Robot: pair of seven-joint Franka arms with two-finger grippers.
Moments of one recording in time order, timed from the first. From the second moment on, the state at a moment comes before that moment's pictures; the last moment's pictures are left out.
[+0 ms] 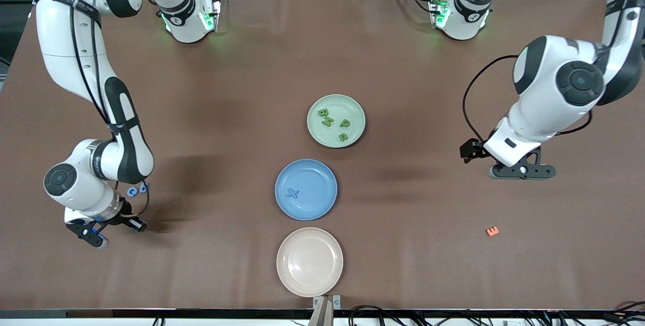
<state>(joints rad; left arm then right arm) 0.10 0.25 -0.35 -1.75 0.13 2.03 -0.25 0.07 0.83 -0.16 -1.49 0.14 2.50 0.38</state>
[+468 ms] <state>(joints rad) 0.20 0.19 -0.35 -1.61 -0.05 1.76 -0.16 0.20 0.76 -0.15 -1.48 0.13 2.37 0.40</state>
